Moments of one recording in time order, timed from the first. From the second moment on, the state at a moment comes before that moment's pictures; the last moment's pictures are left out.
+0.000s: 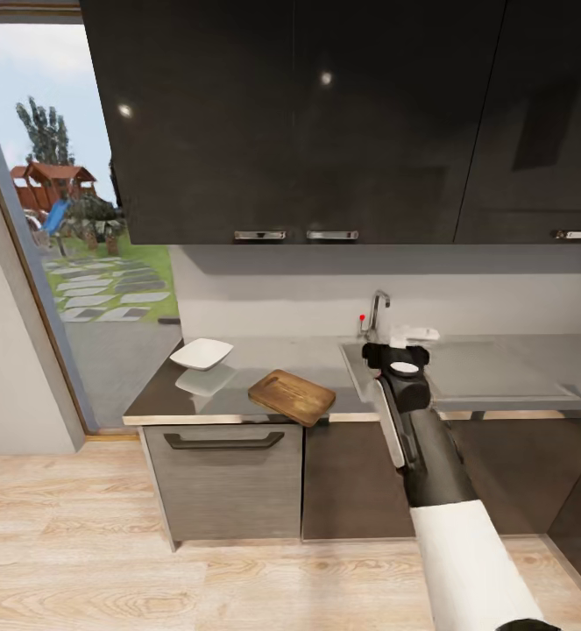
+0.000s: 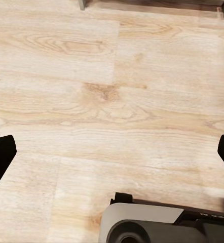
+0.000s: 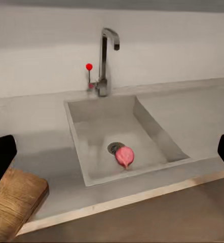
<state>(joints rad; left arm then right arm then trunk) 0.03 0.03 0.15 -0.40 0.01 -0.31 0.00 -0.76 0.17 0.07 -1.38 0.06 0.72 -0.44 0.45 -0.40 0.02</state>
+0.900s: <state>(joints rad) 0.03 0.03 0.15 -0.39 0.01 -0.31 0.00 -1.09 0.13 0.26 -1.03 0.06 0.78 0.17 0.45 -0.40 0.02</state>
